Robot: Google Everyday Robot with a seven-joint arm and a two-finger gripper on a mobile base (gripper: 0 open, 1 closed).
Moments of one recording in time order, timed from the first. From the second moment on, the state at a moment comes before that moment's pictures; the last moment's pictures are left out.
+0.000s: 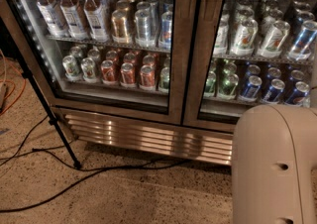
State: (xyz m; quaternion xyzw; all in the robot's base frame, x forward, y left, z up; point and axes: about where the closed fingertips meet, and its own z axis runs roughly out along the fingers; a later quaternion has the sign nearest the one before) arm 0.710 -0.128 1.033 -0.55 0.61 0.27 0.50
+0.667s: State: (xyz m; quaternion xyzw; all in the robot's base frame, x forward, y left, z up) arm 0.700 -0.130 1.030 -0.55 0.61 0.27 0.50
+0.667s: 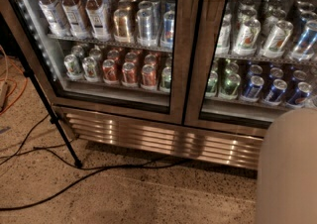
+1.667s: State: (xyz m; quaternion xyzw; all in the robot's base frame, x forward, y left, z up) arm 0.698 -0.138 1.044 -0.55 0.62 0.26 0.50
